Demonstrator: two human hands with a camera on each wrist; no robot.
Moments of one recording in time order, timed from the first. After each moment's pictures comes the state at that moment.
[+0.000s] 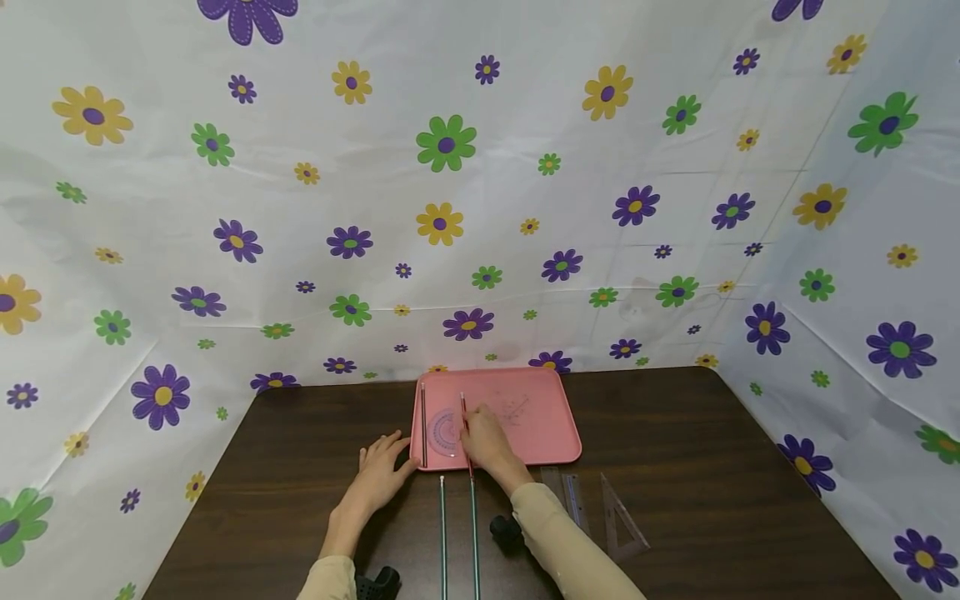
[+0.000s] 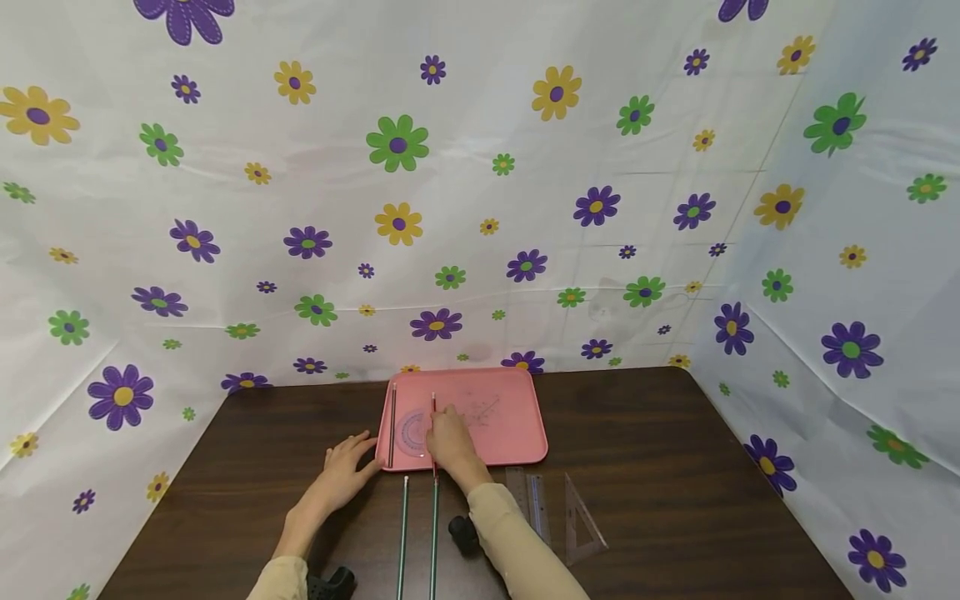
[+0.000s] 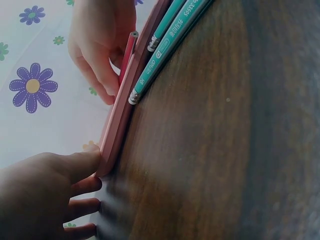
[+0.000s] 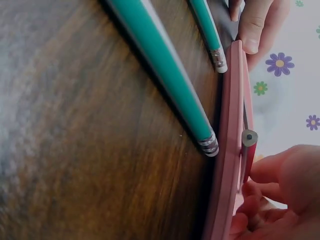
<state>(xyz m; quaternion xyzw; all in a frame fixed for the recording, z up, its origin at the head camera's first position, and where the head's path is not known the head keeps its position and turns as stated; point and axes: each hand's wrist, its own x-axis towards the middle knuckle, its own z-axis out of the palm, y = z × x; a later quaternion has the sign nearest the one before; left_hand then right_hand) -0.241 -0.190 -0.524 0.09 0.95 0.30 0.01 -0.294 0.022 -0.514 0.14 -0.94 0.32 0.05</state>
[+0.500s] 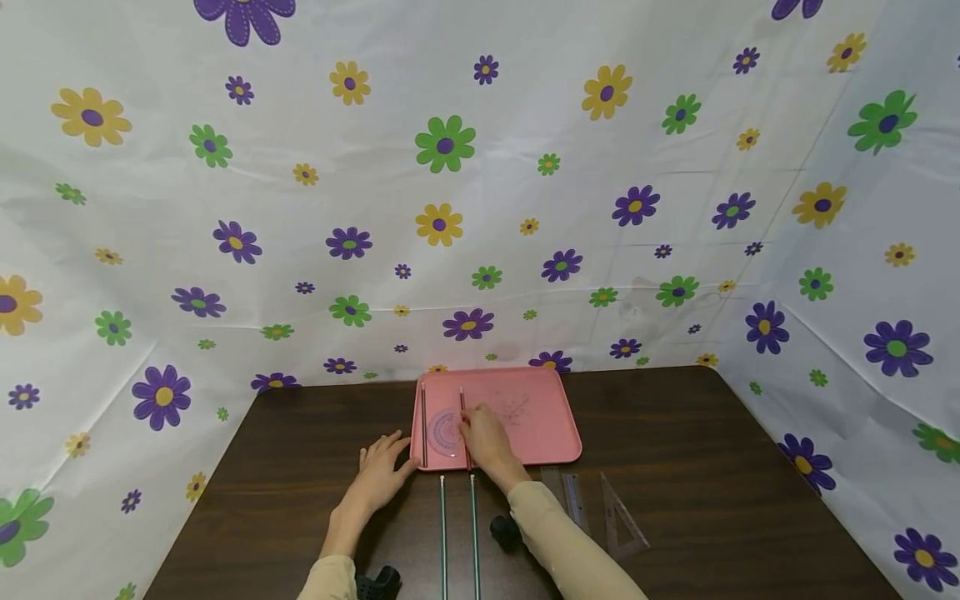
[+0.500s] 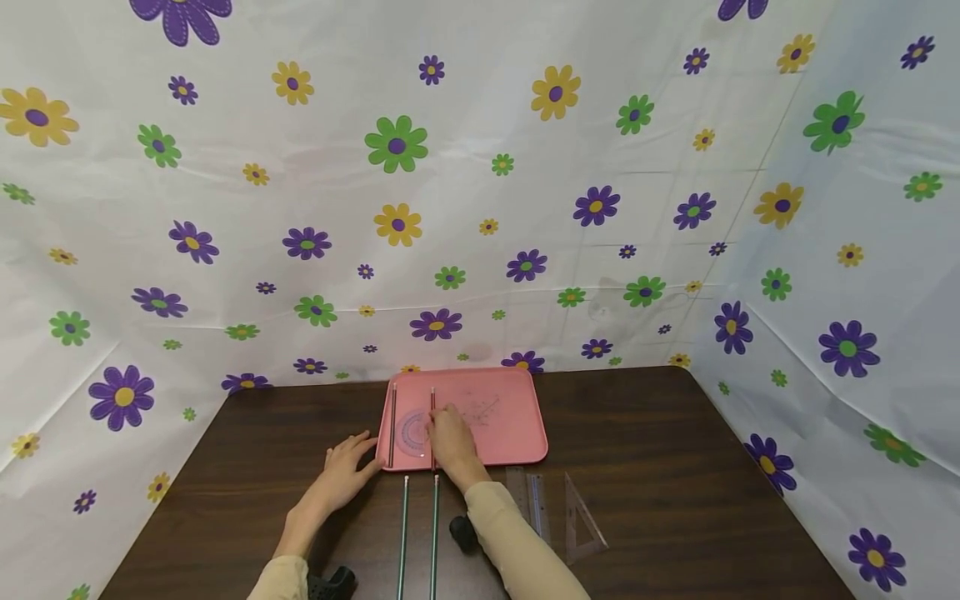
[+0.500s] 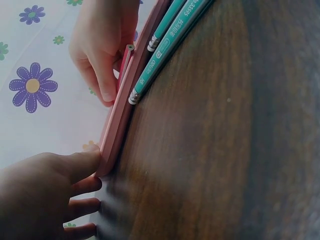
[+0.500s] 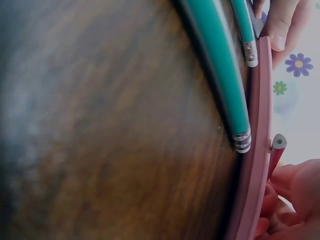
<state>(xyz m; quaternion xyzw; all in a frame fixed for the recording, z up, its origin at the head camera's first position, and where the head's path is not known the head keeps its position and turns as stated) -0.241 -0.190 -0.523 0.09 0.95 0.30 0.01 -0.297 0.021 -0.518 0.11 -0.94 0.32 0.07</state>
